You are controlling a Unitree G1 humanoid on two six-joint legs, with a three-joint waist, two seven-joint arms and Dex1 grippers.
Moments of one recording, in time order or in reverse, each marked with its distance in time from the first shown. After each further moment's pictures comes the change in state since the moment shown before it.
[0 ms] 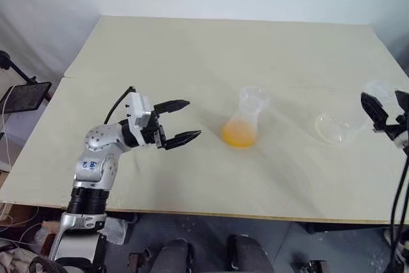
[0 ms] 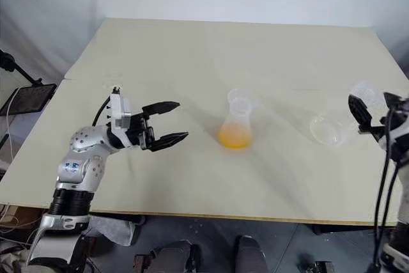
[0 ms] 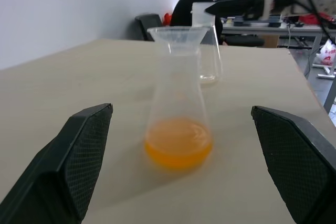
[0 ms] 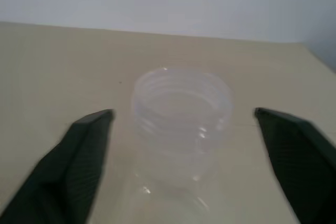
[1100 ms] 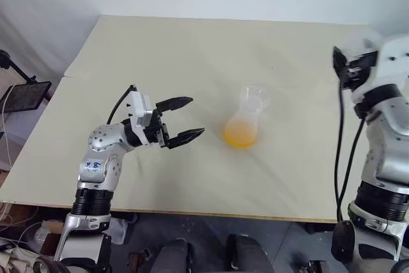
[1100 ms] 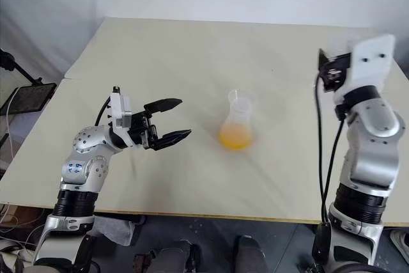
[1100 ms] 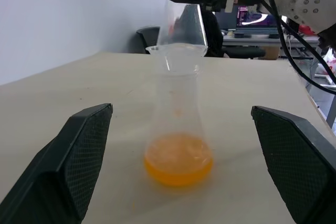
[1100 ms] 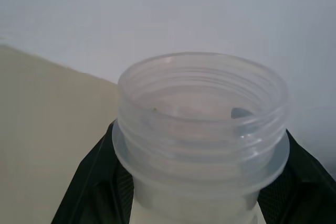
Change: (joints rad) left arm -0.036 -0.068 -0.002 -0.031 -0.001 -0.003 0.024; right arm -0.421 0.256 0.215 -0.120 -0.471 0.023 -0.238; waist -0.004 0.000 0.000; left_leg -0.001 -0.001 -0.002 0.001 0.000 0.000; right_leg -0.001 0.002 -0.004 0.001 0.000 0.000
